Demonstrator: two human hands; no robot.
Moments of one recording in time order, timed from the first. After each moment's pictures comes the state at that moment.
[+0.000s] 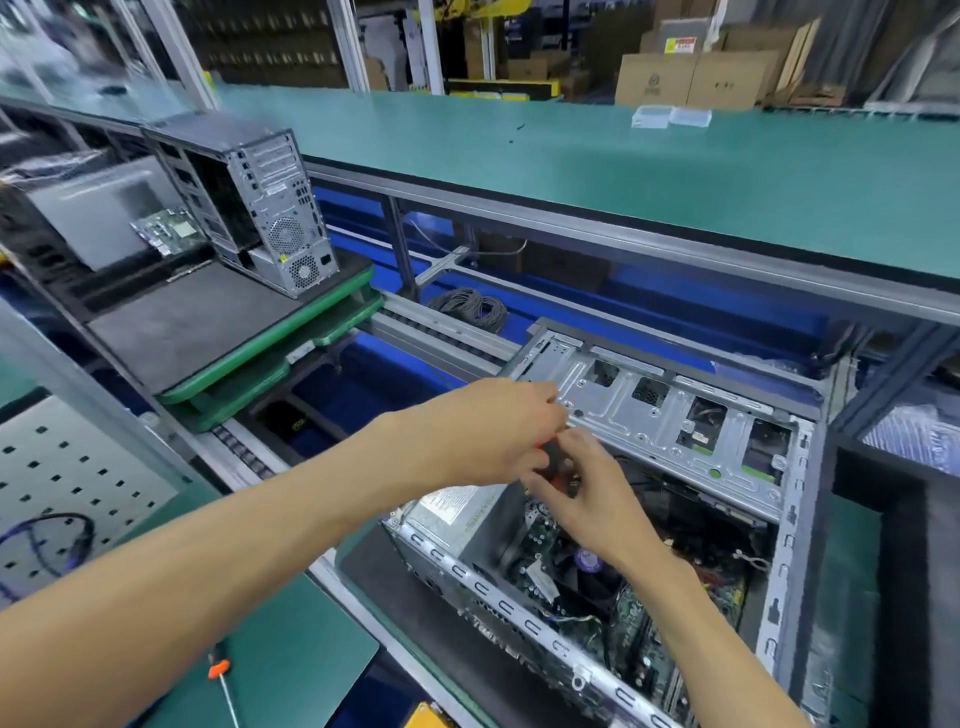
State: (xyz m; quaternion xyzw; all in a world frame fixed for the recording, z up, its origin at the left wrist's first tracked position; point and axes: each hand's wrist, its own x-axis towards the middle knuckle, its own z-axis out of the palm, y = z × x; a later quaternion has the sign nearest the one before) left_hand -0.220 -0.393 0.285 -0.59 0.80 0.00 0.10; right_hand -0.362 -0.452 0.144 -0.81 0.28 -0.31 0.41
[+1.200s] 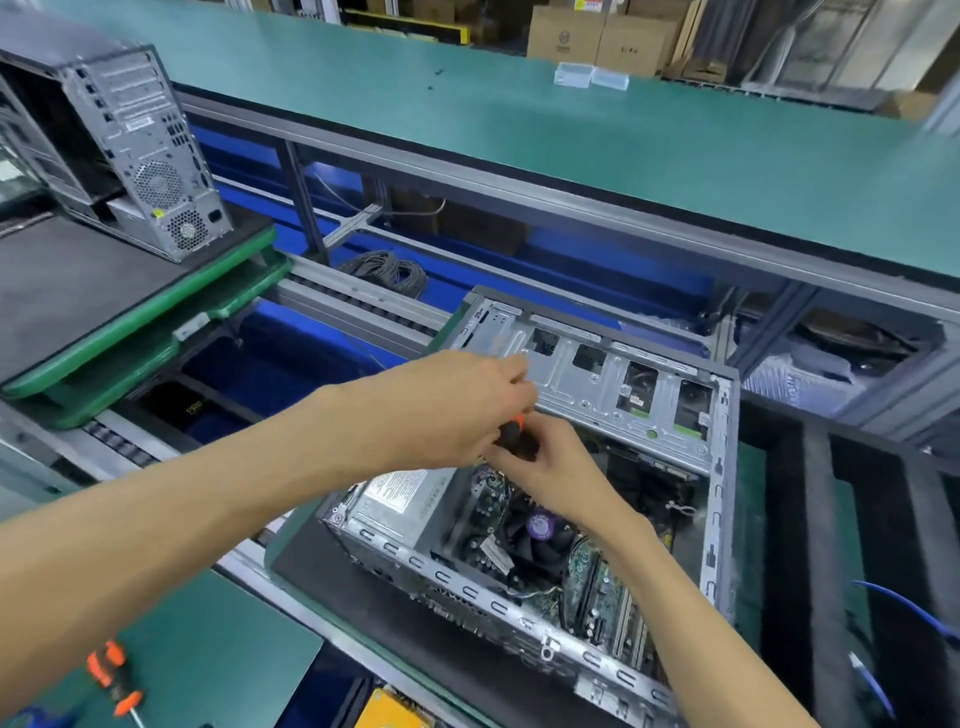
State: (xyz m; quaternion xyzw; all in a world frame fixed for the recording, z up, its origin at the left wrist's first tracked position) left_hand -0.206 -0.404 0.282 -0.52 0.85 -0.01 0.07; right_hand -0.360 -0.454 0.158 -0.77 0.34 -0.26 0.47
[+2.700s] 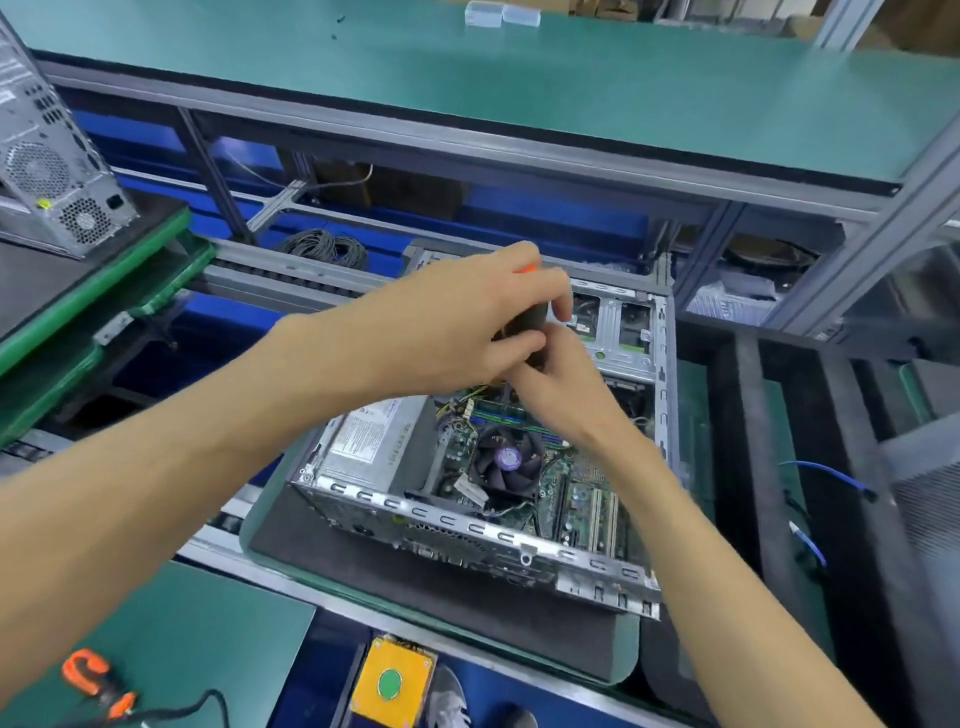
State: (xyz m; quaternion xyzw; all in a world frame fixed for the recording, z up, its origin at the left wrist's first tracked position) left_hand -0.239 -0.396 0.308 -0.46 0.88 0.06 -0.14; right_hand -0.388 -0.429 0.211 -0.74 0.38 -0.34 0.44
